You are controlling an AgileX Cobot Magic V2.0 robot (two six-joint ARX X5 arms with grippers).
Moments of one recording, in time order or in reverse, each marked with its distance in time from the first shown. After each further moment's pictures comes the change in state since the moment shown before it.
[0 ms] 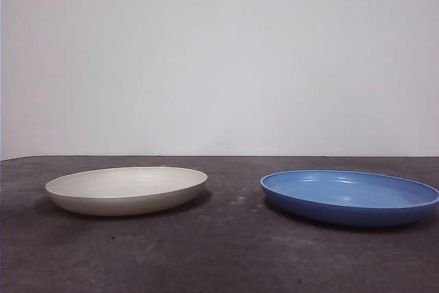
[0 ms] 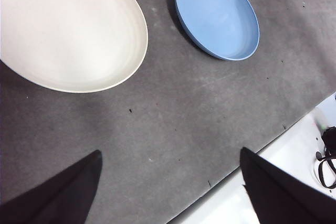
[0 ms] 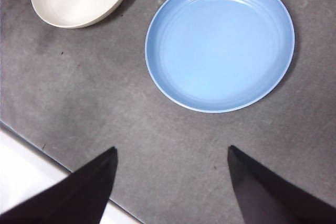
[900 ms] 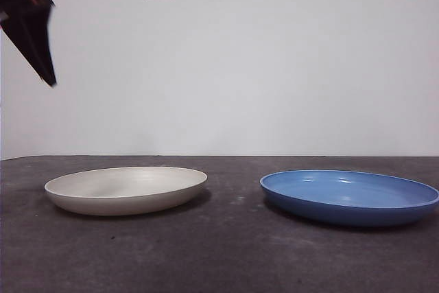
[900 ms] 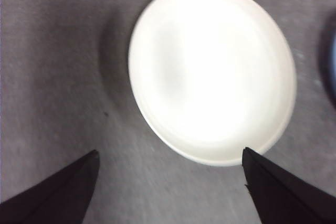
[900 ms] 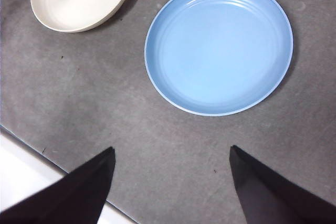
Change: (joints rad) left arm -0.005 0.507 0.164 0.245 -0.369 -0.132; right arm 0.003 0.000 0.000 0.015 0.000 0.010
